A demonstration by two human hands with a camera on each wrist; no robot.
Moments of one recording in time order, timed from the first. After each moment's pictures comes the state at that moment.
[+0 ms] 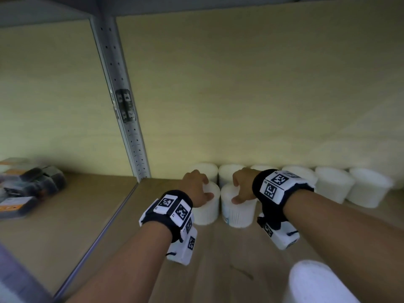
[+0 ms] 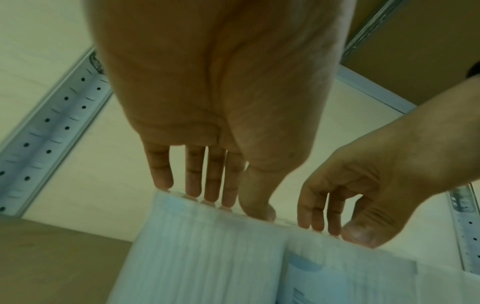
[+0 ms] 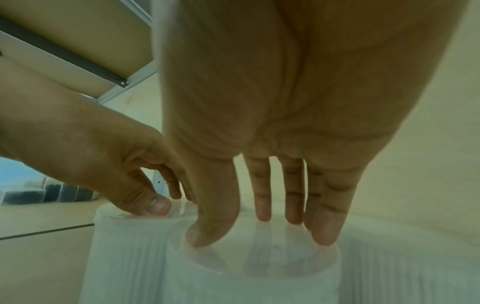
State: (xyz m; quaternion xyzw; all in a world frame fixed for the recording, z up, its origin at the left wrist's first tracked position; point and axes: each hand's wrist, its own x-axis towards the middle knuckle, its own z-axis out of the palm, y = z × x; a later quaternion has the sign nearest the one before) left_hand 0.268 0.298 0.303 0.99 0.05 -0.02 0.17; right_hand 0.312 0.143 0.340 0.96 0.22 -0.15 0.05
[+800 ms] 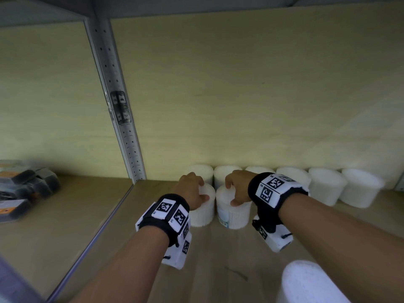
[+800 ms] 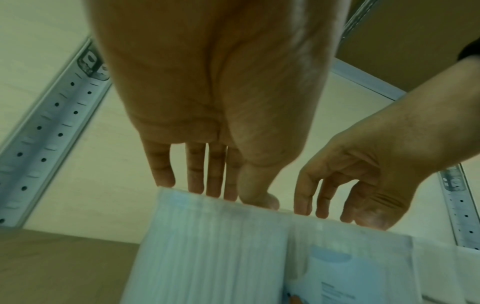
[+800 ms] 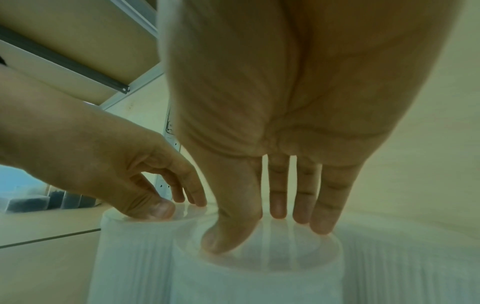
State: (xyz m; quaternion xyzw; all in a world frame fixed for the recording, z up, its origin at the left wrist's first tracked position) left_hand 0.269 0.296 0.298 0.99 0.05 0.01 0.16; right_hand 0.308 0.141 0.342 0.95 0.27 -0.15 0.09
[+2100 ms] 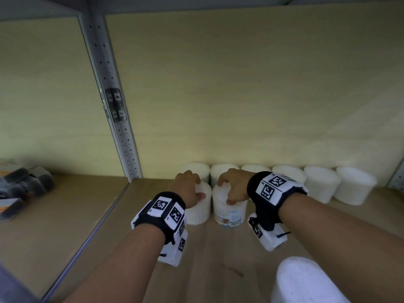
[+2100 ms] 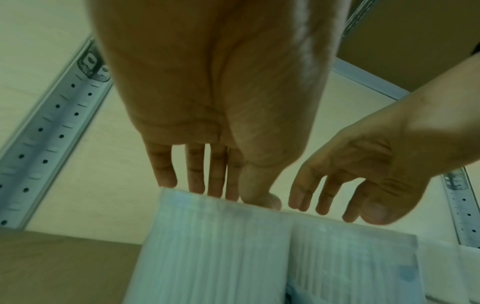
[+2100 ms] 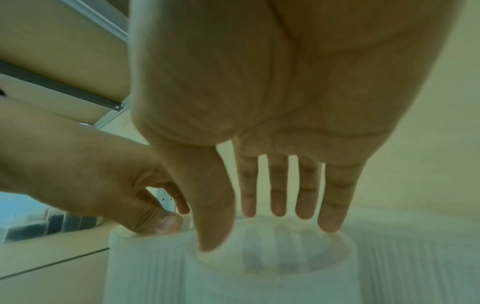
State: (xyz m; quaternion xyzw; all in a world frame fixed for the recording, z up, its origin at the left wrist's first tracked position) left_hand 0.269 0.297 0.300 0.99 0.03 -0.01 0.14; right_hand 0.305 0.136 0.342 0.95 0.26 -0.16 0.00
